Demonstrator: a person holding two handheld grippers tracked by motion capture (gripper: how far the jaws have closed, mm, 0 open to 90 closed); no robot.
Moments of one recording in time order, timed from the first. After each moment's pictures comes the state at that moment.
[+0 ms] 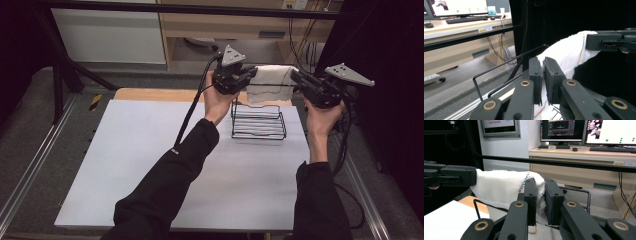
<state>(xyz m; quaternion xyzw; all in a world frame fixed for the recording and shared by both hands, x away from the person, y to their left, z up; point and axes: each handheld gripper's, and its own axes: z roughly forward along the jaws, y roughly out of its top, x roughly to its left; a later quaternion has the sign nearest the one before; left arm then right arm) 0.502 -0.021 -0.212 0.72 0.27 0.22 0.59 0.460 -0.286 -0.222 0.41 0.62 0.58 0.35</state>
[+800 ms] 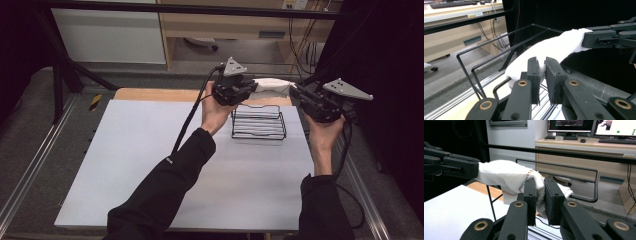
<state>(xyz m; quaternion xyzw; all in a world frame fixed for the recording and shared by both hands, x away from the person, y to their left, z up) 0.483 -0.020 -0.226 0.77 0.26 0.19 0.56 0.439 -0.291 -0.247 0.40 0.65 0.56 0.33</state>
